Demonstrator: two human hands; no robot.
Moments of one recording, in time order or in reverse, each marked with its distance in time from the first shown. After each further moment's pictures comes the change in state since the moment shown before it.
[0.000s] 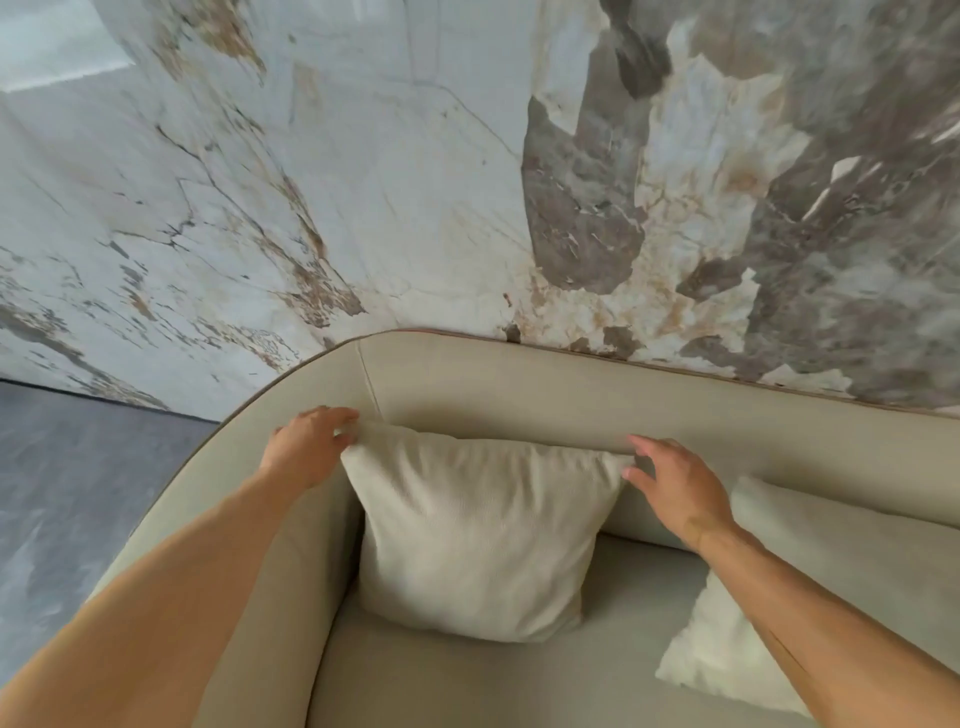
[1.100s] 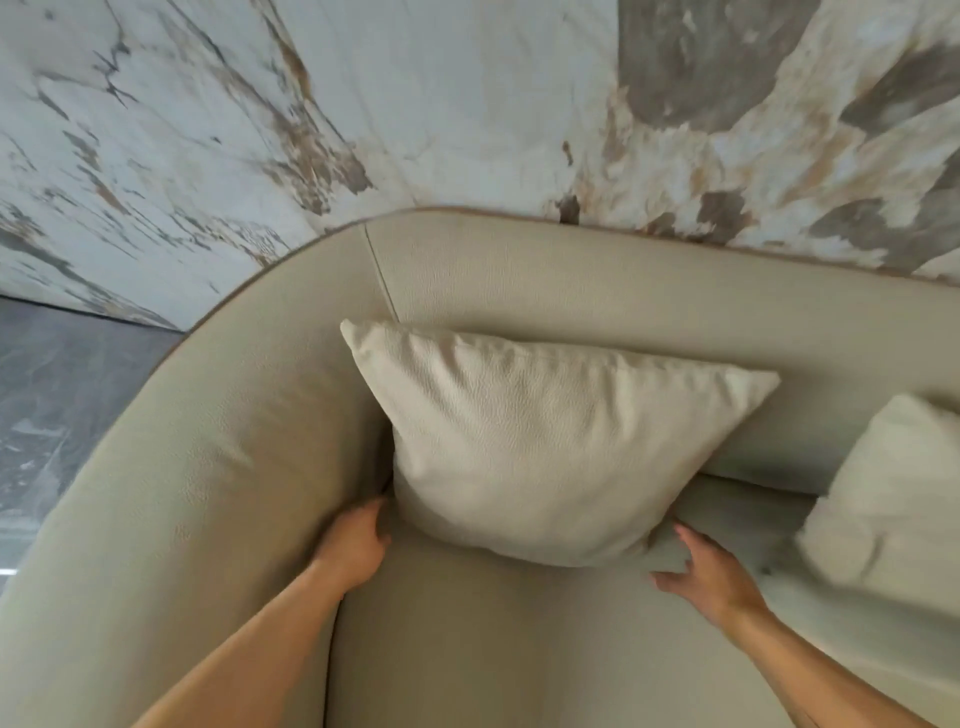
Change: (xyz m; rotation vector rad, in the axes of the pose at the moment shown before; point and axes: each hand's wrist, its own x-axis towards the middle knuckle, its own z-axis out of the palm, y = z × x) left_hand -0.070 -0.086 0.215 -0.056 -0.364 -0.174; right_hand -0.059 0.077 0.201 0.238 -0.448 0.375
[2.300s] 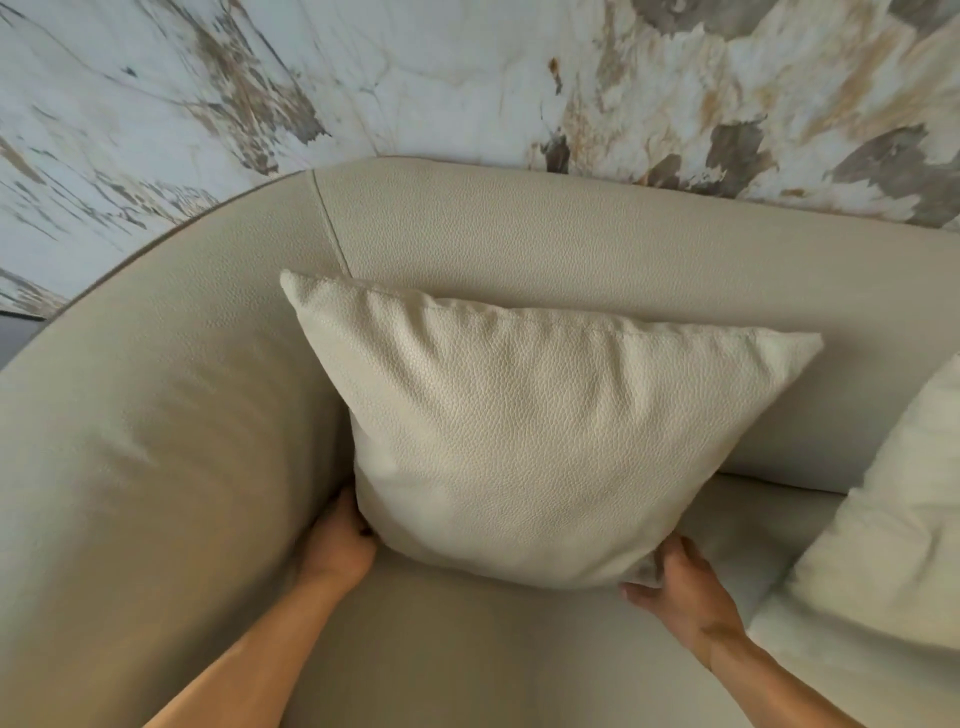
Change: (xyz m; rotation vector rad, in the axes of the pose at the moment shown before) left_hand 0.049 0.002 0.054 -0.306 0.174 -0.070; right_hand 0.051 0.025 0.068 -0.074 0.190 -0.090
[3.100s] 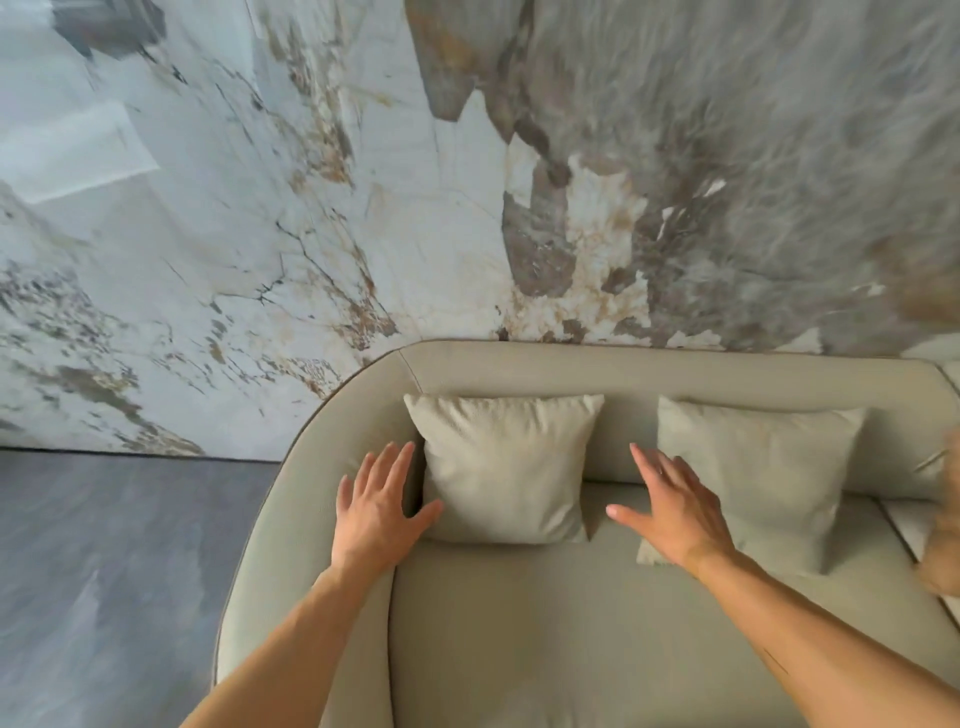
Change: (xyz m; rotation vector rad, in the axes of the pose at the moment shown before) left_hand -0.313 0.085 -0.248 0.300 0.316 0.599; right_hand -0.345 -0.108 -0.215 -0.220 0.449 -0.214
